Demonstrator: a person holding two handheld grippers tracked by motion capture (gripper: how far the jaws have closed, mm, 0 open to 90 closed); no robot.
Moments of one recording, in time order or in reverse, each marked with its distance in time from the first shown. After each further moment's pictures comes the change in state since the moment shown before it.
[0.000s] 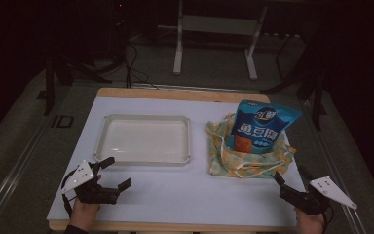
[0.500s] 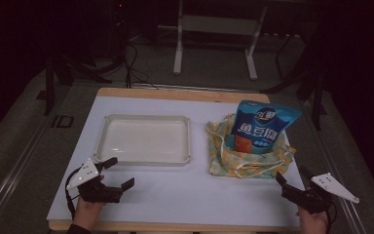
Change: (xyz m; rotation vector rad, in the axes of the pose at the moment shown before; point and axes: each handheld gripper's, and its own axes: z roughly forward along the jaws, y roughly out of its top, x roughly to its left) left arm -0.001 0.003 0.009 0.050 -0.015 -0.036; right arm -0.007 0.006 0.001 0.091 0.008 0.034
